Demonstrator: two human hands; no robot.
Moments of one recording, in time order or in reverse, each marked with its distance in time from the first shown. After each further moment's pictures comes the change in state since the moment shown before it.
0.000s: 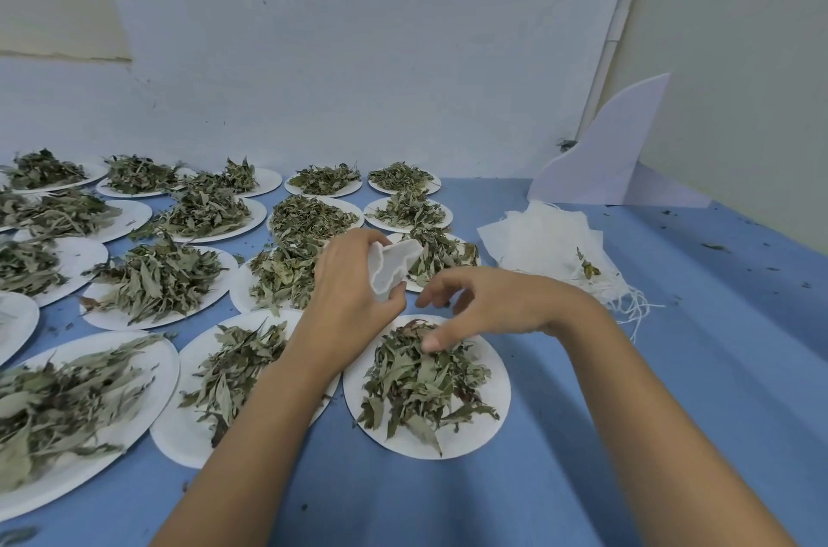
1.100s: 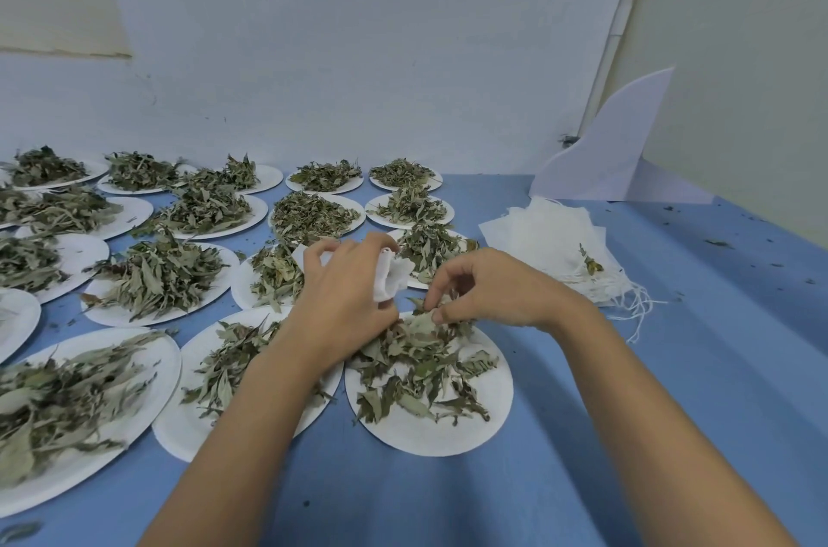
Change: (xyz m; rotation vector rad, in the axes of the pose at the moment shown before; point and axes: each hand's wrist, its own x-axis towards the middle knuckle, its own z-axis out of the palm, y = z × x) left_hand 0.004 -0.009 -0.006 0.389 -0.153 0.109; right_hand 0.004 0.002 0.003 0.077 0.182 -0.117
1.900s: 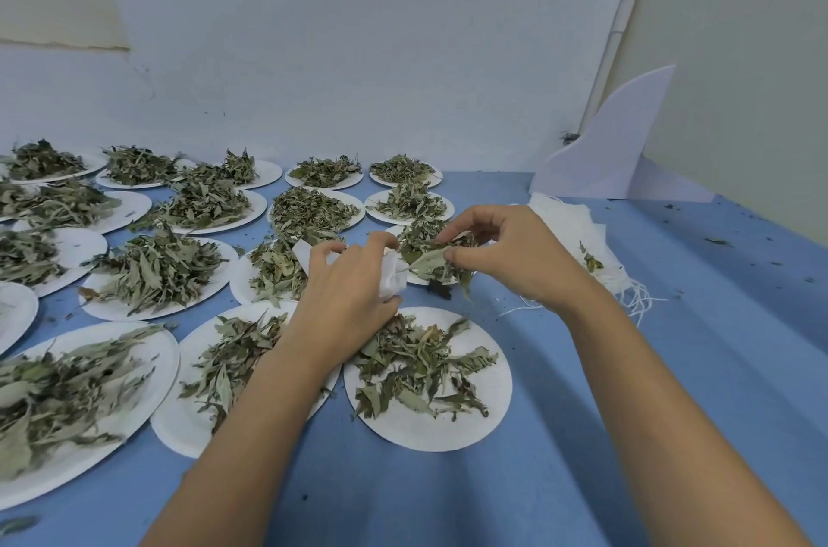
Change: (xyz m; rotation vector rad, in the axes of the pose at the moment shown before) left_hand 0.001 -0.003 0.012 0.040 0.039 -0.017; right_hand -0.006 -0.011 -0.012 0.088 0.406 -0.079
